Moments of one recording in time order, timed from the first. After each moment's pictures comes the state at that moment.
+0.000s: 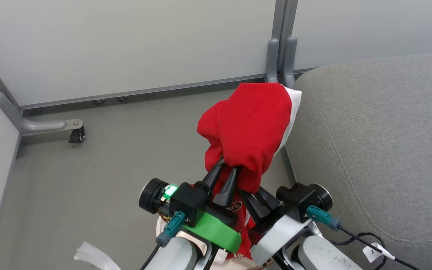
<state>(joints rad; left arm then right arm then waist) -0.30 0.05 -0.69 0.18 -0.32 0.07 -0.26 -0.25 -0.07 0.58 0.28 0.30 0.13 -0.26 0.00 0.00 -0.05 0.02</state>
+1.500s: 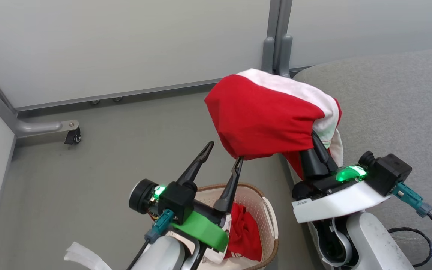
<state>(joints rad) -0.28 0.05 -0.62 0.21 -0.30 0.00 -0.26 -0.18 -0.05 0.31 -0.02 0.52 0.13 -0.26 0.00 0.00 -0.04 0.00</state>
